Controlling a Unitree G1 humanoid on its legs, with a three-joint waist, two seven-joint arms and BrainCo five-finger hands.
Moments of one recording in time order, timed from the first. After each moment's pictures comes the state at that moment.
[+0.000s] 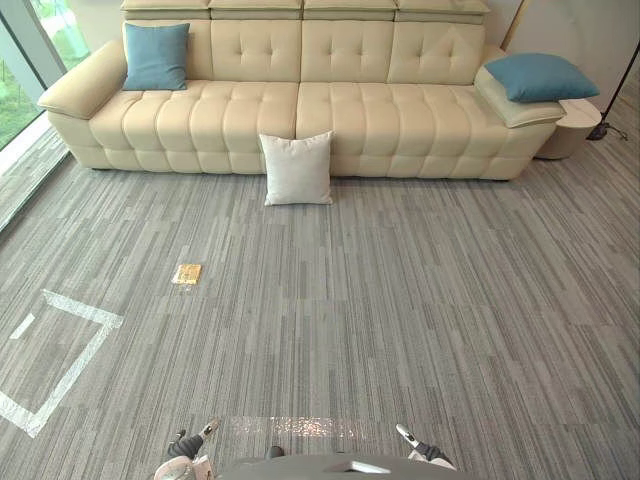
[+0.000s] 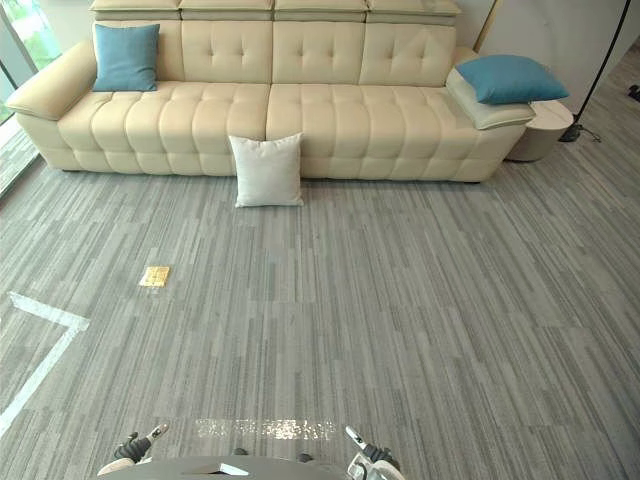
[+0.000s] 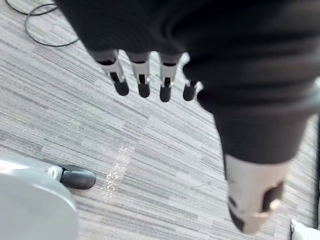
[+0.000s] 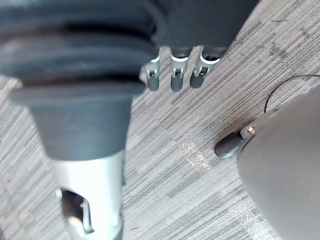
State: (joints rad) left arm 0.13 0.04 0.27 1.03 -0.11 0.00 0.14; right arm 0.07 0.02 -0.49 1.05 0.20 -0.01 -0.18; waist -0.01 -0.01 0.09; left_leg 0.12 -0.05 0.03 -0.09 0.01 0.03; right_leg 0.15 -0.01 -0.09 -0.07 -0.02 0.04
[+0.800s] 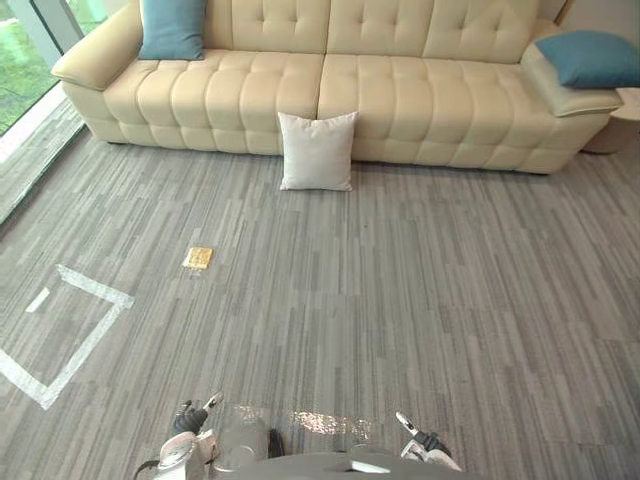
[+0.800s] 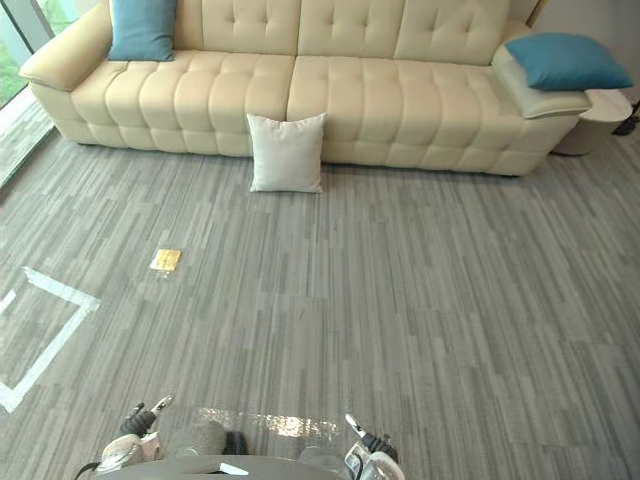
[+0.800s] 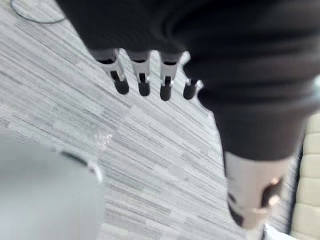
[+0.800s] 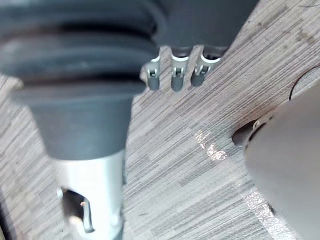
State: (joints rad) left arm 0.09 0.00 0.28 0.91 -0.15 -0.01 0.12; right arm 0.07 0.06 -0.48 0.92 0.21 -0.02 -0.18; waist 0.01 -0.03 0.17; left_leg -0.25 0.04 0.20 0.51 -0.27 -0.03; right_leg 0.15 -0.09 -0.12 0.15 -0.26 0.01
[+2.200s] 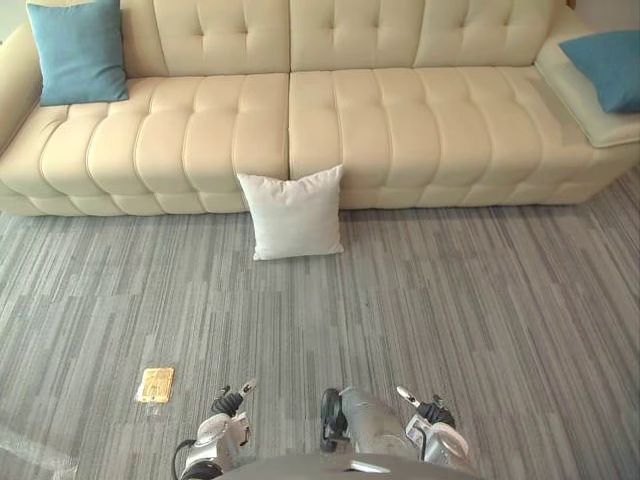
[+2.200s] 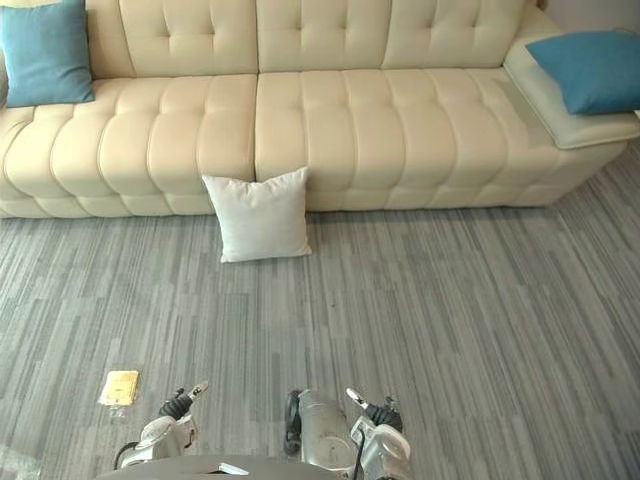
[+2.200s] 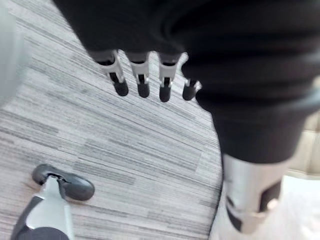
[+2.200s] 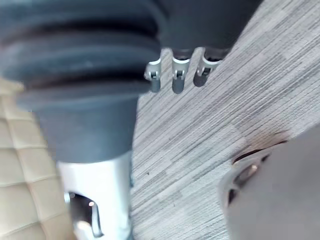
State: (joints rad) left arm 0.02 -0.08 0.28 0.96 -0.15 0.00 0.12; right arm 0.08 0.04 -0.42 0.81 0.19 -0.04 -0.14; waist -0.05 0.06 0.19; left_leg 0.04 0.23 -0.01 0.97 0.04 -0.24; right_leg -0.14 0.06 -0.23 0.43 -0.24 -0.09
